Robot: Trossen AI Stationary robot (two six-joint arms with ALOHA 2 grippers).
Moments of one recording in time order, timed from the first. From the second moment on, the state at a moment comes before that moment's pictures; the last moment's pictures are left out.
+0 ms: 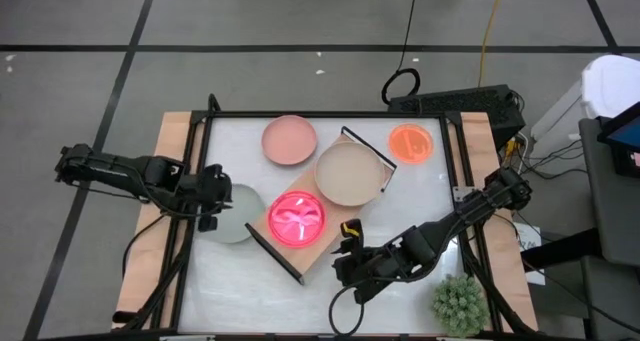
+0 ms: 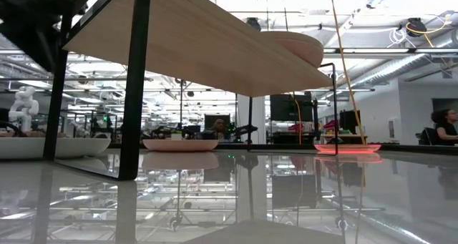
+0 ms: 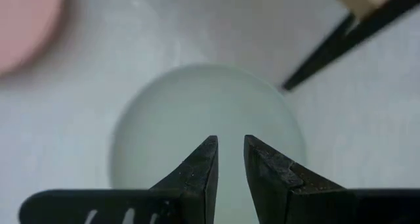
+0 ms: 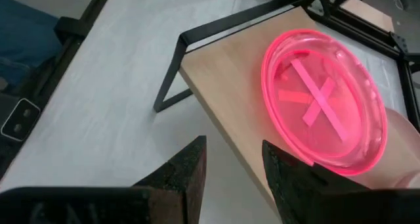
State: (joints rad) left arm -0.20 0.76 0.73 -1.05 -0.07 -0.22; right arm 0.55 1.76 1.63 -0.76 0.45 0.07
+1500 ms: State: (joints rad) left arm -0.76 1.13 0.60 -0.79 -0.26 -0.79; right arm 0.57 1.76 1.63 -0.81 0.45 0.14
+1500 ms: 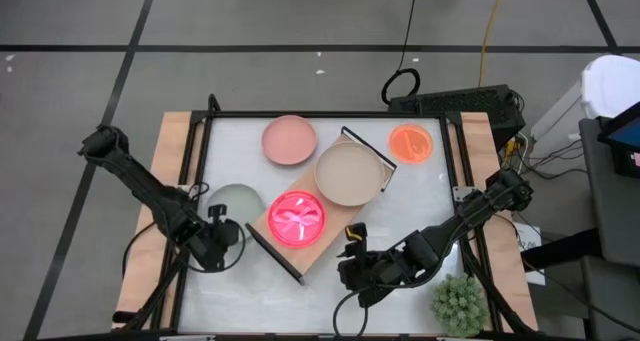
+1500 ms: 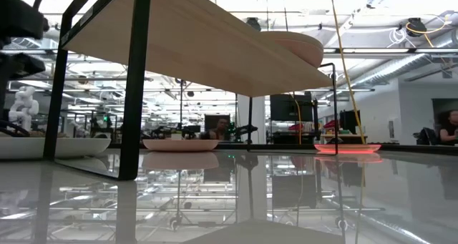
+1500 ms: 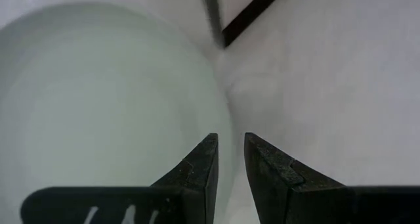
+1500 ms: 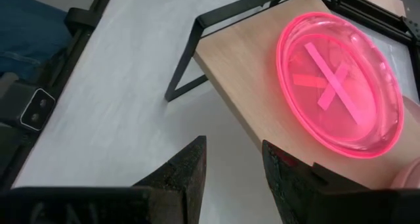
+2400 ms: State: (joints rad) left arm -0.78 1.13 0.43 -0.62 -0.28 -0.80; right arm 0.57 1.76 1.63 -0.80 0.45 0.14
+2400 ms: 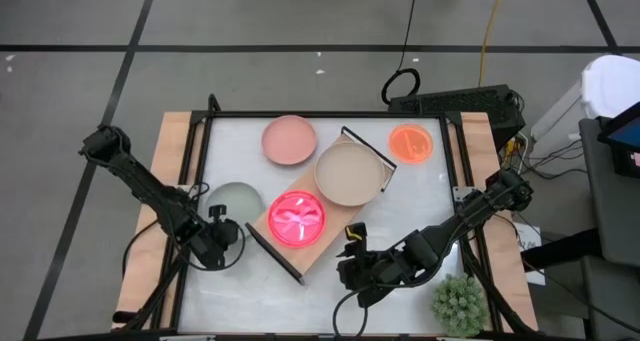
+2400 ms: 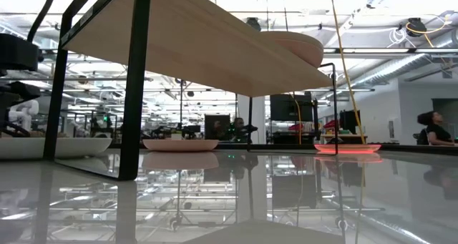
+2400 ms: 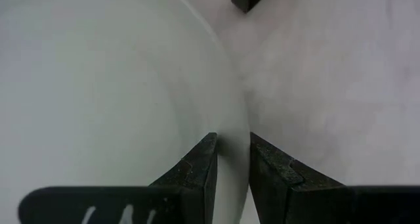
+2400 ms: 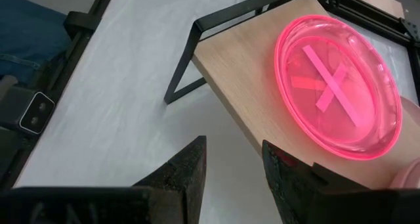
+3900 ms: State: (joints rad) left arm -0.57 1.12 0.87 -1.19 -0.66 -0.61; right arm 0.59 1.74 1.63 -0.83 0.45 0.17
